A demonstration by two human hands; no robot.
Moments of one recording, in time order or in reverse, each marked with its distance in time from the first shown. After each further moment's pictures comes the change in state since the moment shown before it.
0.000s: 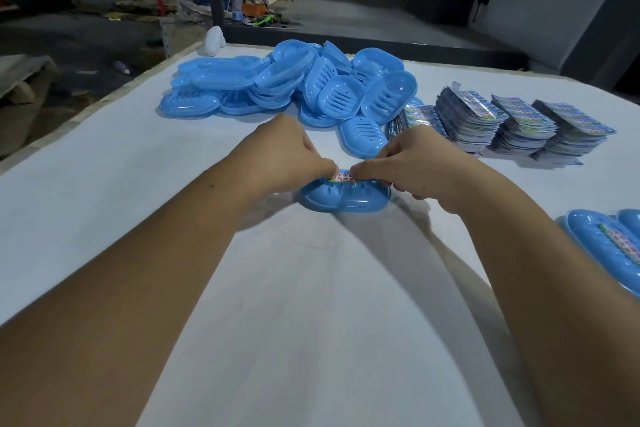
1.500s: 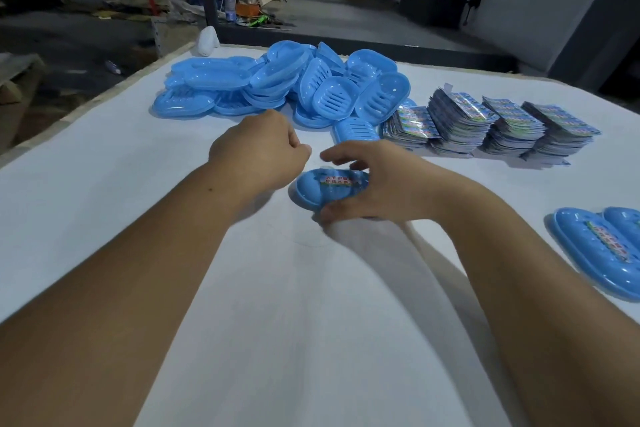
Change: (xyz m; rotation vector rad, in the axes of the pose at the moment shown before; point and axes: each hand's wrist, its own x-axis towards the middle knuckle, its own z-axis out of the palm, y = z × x) left_hand 0.007 -0.010 -0.004 0.240 0.176 0.019; right_hand -0.016 -0.007 0.015 -0.231 -0.155 -0.361
